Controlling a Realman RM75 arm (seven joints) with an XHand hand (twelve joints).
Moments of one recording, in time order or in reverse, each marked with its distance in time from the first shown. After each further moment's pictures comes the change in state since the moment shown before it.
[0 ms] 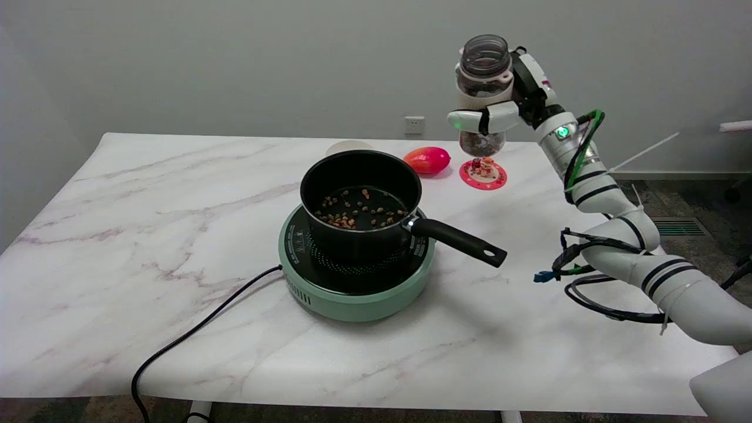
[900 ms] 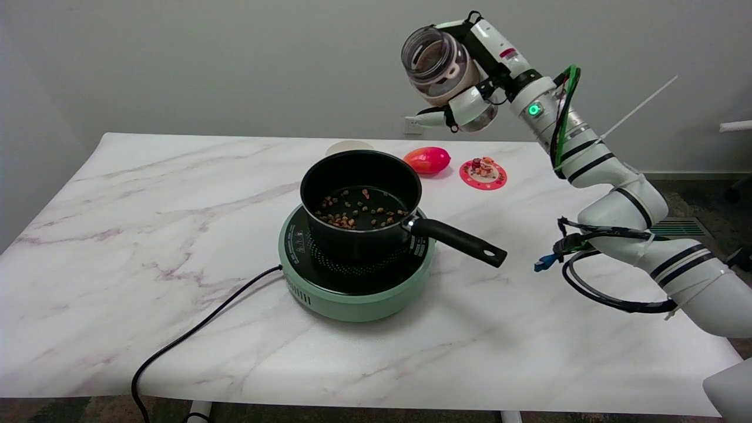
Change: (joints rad) arm -0.015 0.039 0.003 0.358 -0.203 -0.226 -0.245
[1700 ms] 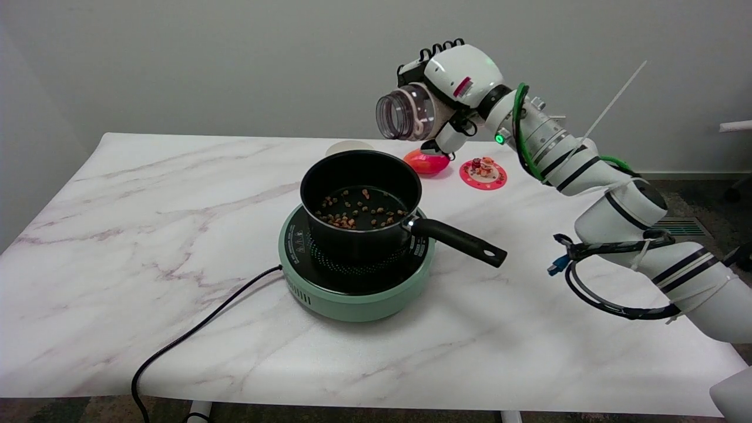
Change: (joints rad) arm -0.024 0.008 -0.030 0.135 -0.480 -0.104 -0.194
